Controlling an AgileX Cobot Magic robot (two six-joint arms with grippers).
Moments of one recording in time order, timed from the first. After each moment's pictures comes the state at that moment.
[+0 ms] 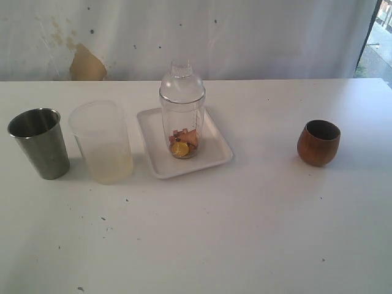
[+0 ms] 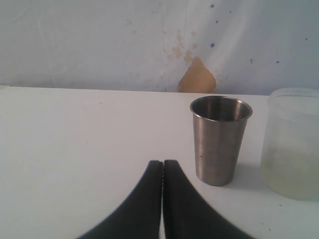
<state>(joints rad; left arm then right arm) 0.07 0.00 0.00 0.09 0.21 -0.09 0.38 1.14 -1.22 -0.66 0.47 0.61</state>
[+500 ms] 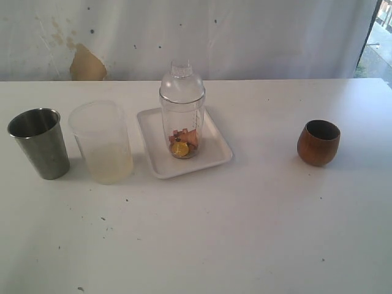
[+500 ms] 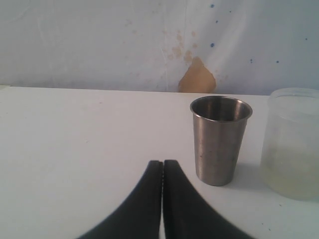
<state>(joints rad) 0.07 0.00 0.00 0.09 0.21 -0.09 0.42 0.48 -0.91 -0.45 0.48 0.56</state>
